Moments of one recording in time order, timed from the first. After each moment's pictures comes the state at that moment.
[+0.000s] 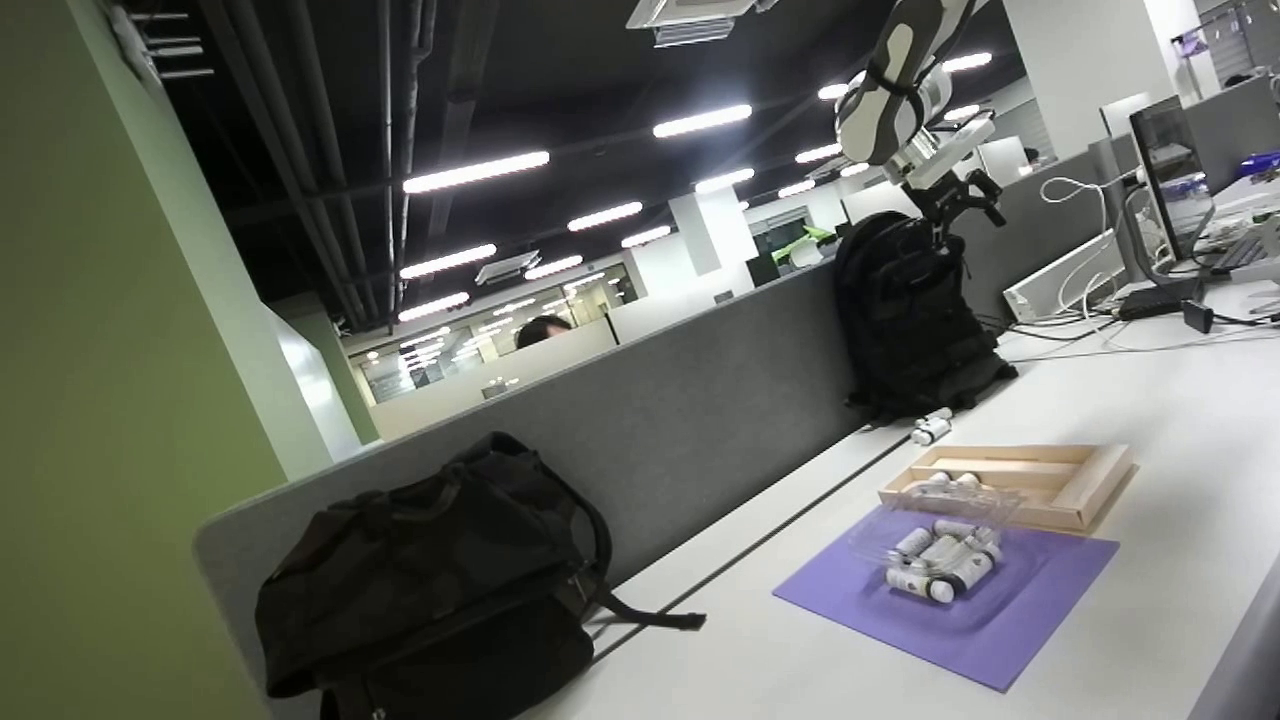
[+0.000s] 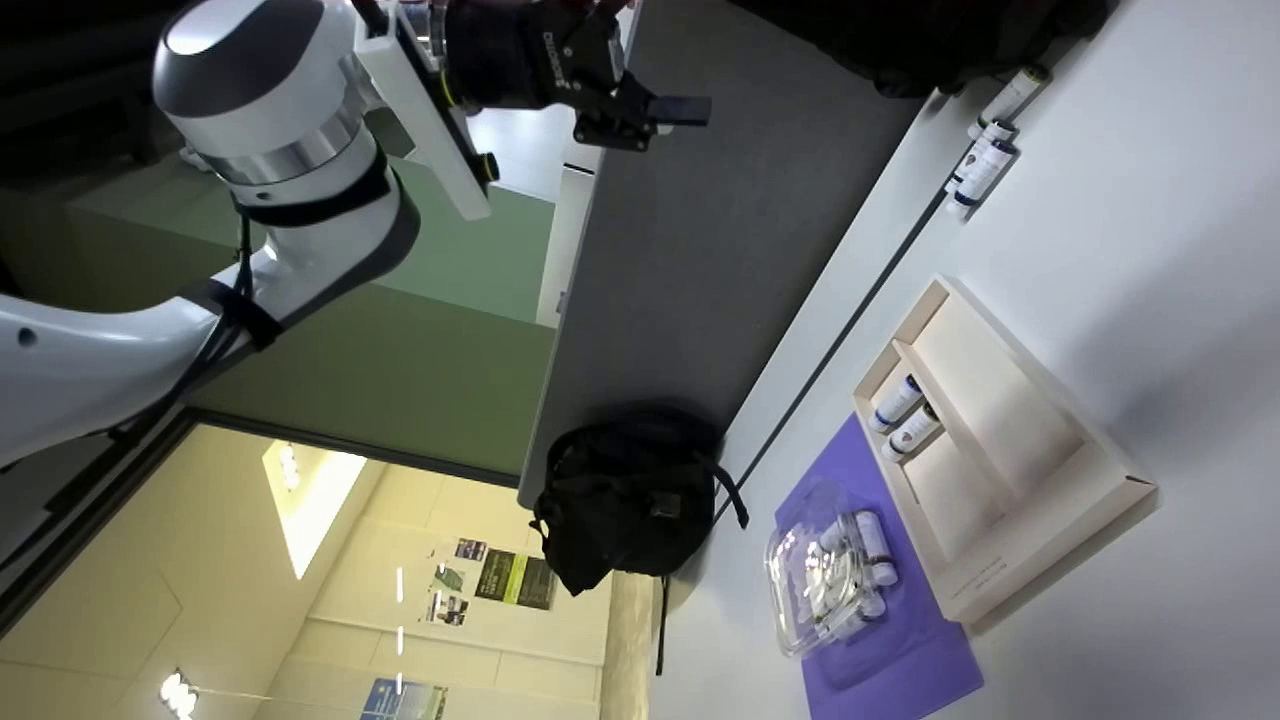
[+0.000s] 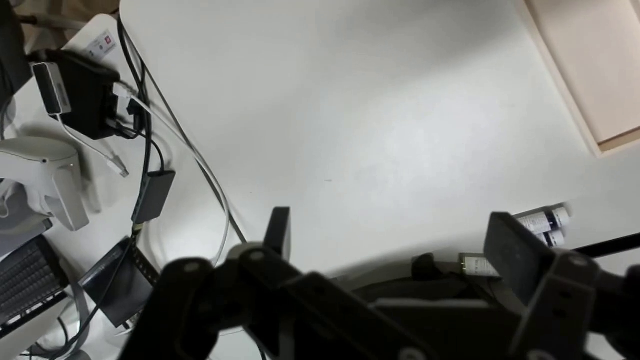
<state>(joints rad) -0.24 0.44 -0.22 -1.53 -0.25 1.94 0.18</state>
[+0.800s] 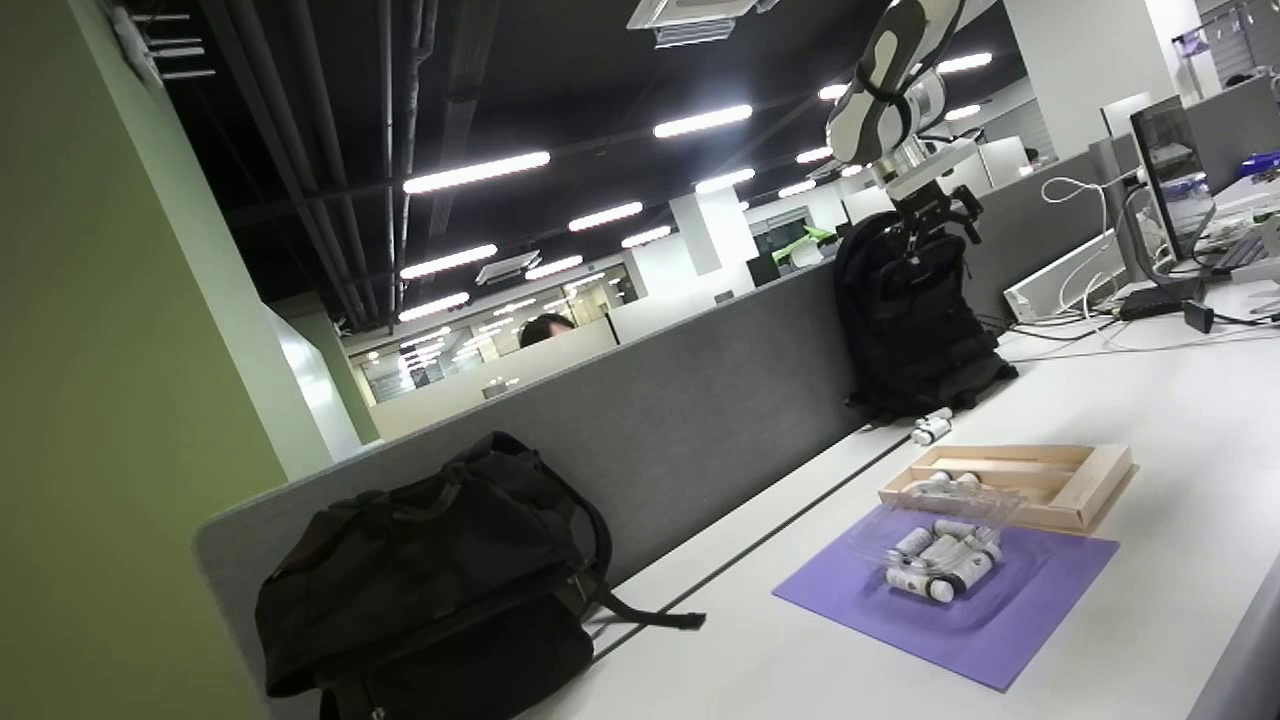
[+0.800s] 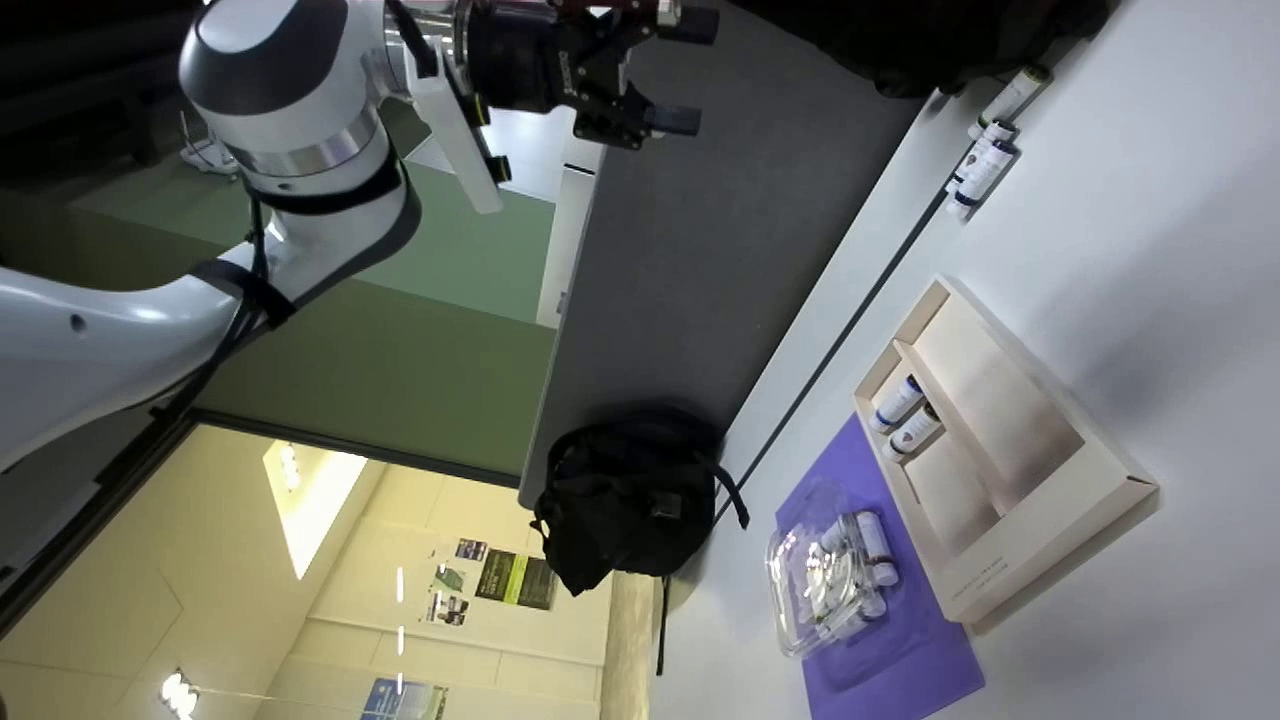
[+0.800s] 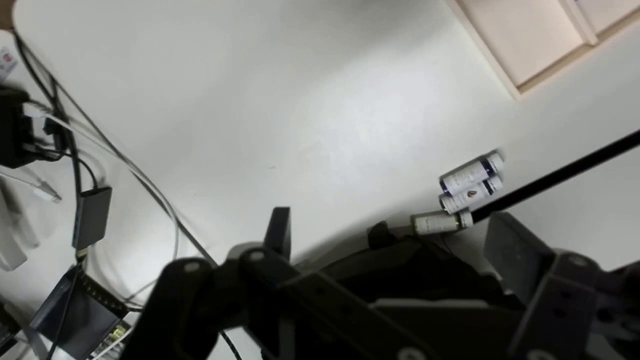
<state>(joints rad) -0.25 0.50 -0.22 -1.45 -0.08 1.97 0.26</state>
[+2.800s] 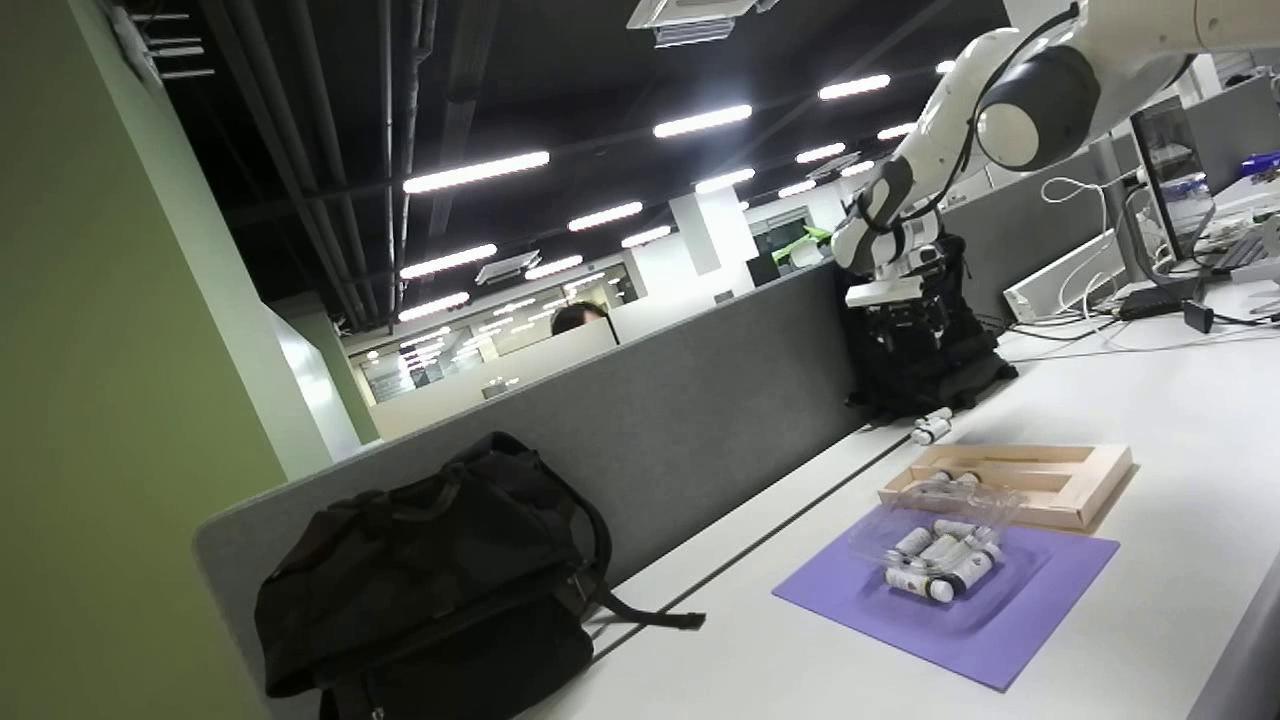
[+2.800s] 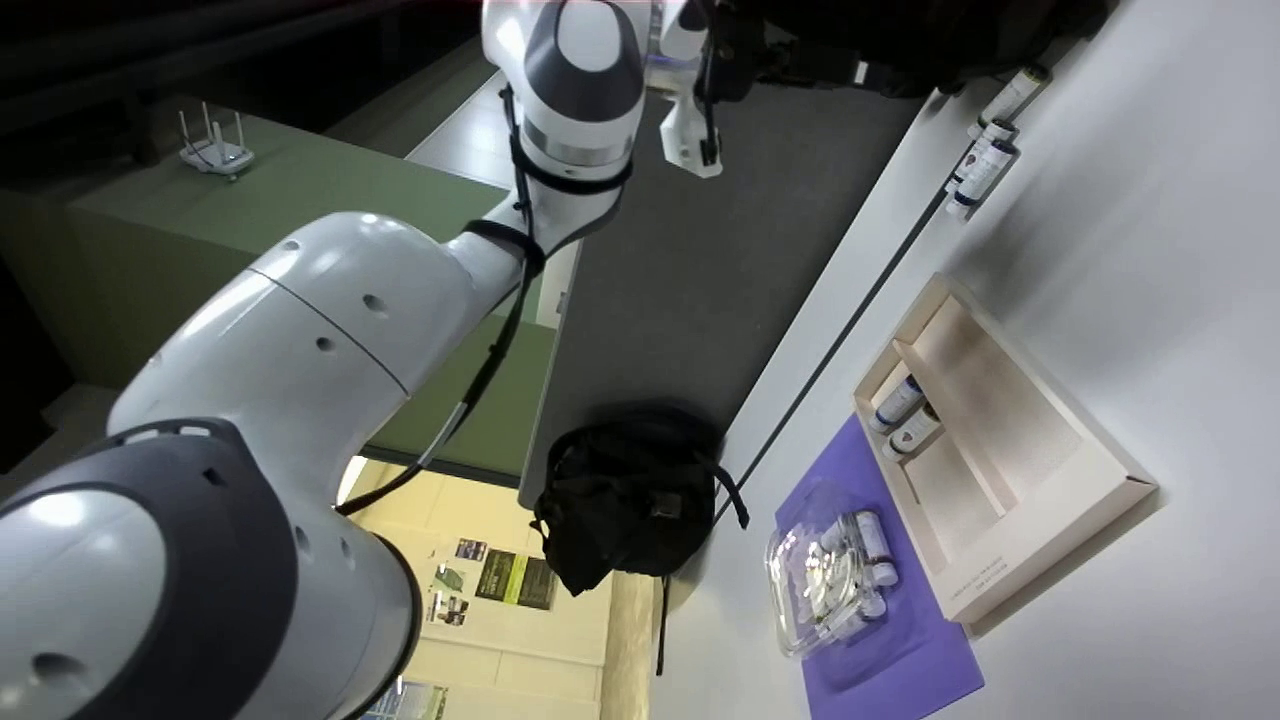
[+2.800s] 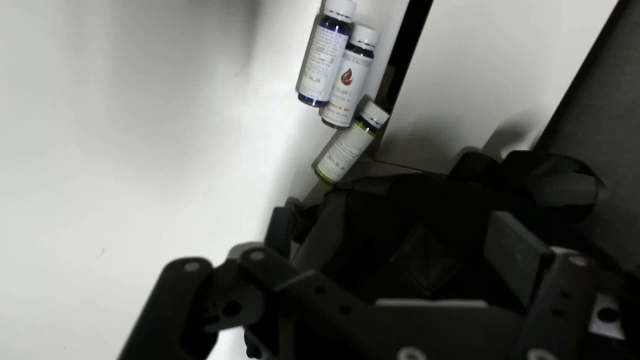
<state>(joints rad) -0.29 1.11 -0.23 -0.88 0.22 2.18 0.84</state>
